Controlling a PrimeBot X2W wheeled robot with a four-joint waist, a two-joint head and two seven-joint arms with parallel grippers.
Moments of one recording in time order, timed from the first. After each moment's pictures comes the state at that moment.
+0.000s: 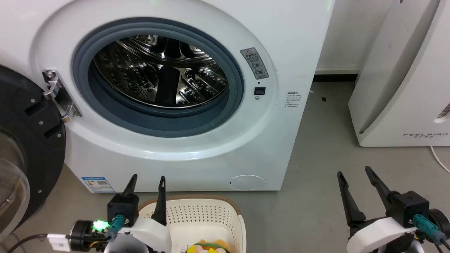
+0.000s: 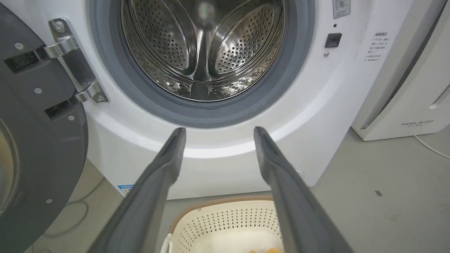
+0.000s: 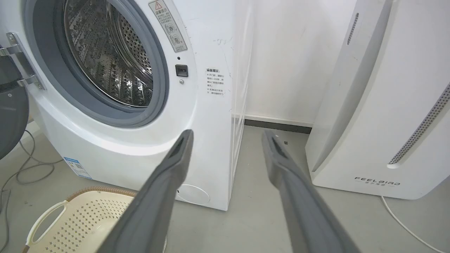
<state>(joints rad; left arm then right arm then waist) -0.02 0.05 -0.05 0.09 0.00 0.01 -0.03 0.01 -0.05 -0.02 0.00 0.04 0.13 -0.03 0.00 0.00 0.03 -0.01</state>
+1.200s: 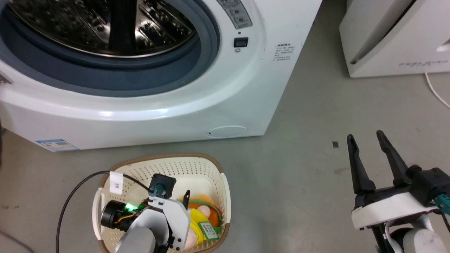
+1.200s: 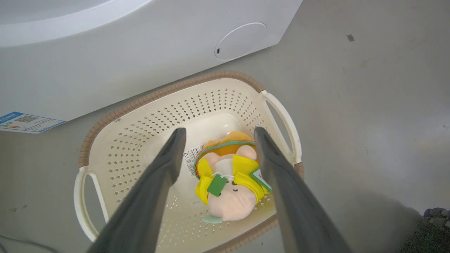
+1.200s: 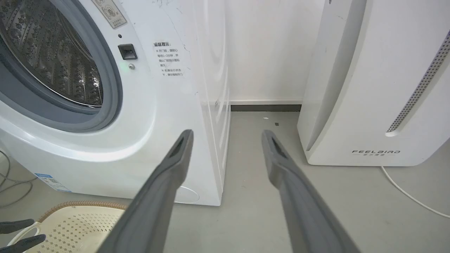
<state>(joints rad) -0.29 0.10 -0.24 0.55 -0.06 -0.04 0.14 -0.10 -0.05 -0.03 -0.03 0.13 0.13 -0.11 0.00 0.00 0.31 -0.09</state>
